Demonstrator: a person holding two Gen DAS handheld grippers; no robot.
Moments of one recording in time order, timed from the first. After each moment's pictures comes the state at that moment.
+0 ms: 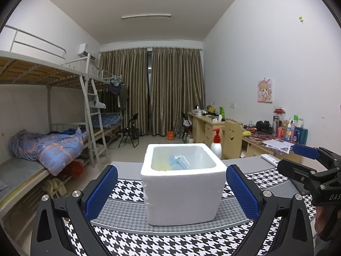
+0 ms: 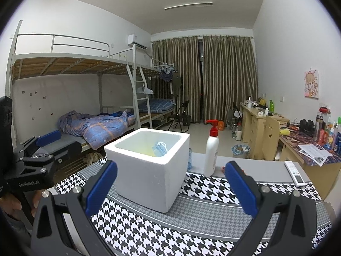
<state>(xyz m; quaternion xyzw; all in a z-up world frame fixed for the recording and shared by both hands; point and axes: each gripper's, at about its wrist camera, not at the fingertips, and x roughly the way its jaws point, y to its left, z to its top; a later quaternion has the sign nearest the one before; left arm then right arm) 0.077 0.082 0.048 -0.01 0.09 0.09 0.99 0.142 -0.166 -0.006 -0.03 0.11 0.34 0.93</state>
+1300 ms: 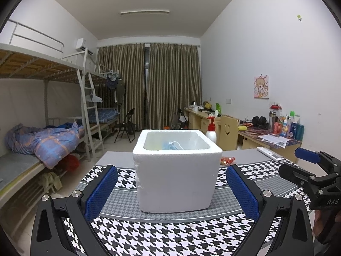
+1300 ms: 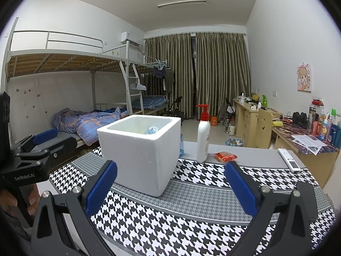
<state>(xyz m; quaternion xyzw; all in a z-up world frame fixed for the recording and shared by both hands) 0.070 0.076 0.021 -0.02 0.10 0.08 0.99 0.133 -0.182 -0.037 -0.03 0.12 0.31 0.94</state>
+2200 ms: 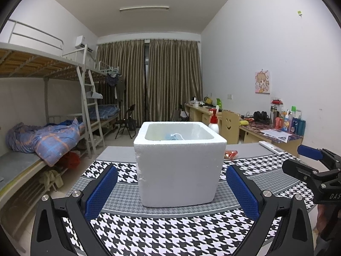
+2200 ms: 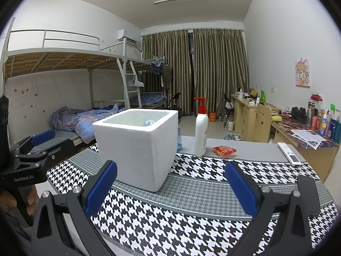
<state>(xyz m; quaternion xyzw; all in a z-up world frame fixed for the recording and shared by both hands) 0.077 0.076 0.009 -0.02 0.12 0.08 0.99 0.143 -0.182 -0.048 -0.03 0.13 0.30 0.94</state>
